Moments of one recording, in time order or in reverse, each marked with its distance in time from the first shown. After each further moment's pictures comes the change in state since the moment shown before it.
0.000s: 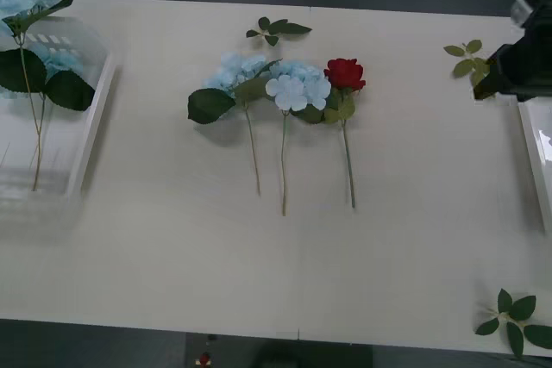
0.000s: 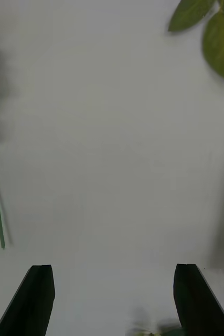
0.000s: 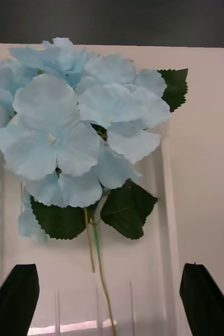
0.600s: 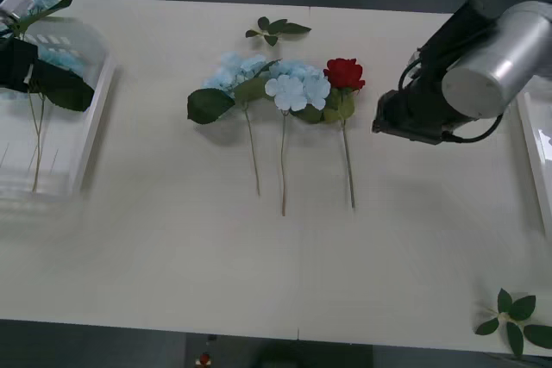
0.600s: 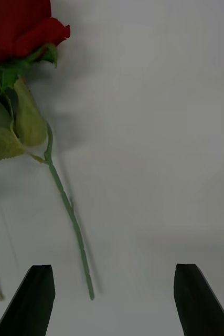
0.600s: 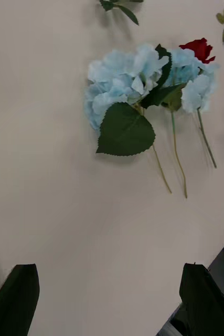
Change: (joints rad) right arm 0.001 0.287 0.214 -0.072 0.305 -0.167 -0.511; left arm 0.000 -0.034 -0.288 0.001 0.493 0.255 0.000
